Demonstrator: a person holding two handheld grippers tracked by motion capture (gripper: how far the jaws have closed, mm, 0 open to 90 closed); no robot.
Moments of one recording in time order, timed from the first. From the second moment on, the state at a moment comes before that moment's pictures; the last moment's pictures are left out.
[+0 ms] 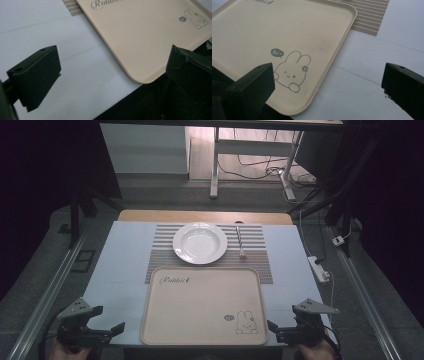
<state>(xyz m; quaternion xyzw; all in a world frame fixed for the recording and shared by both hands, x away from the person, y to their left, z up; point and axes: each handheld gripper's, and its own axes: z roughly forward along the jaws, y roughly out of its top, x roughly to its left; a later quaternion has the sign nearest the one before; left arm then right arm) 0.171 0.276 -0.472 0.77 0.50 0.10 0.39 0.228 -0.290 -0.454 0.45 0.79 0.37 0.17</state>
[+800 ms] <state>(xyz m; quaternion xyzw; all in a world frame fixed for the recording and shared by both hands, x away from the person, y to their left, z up) 0.174 0.276 -0.474 0.77 0.49 0.08 0.39 0.231 -0.286 -0.455 0.45 0.80 0.36 0.16</state>
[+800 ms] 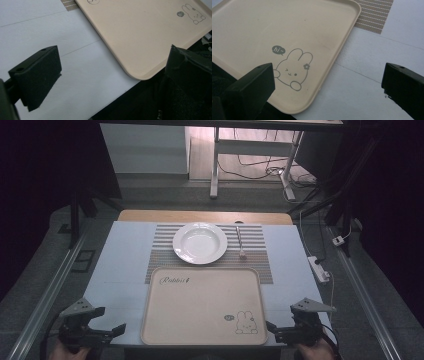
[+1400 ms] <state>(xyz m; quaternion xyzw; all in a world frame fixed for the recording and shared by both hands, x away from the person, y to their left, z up) 0.175 0.277 -0.474 0.77 0.50 0.08 0.39 0.232 -0.281 -0.454 0.42 0.81 0.36 0.17</state>
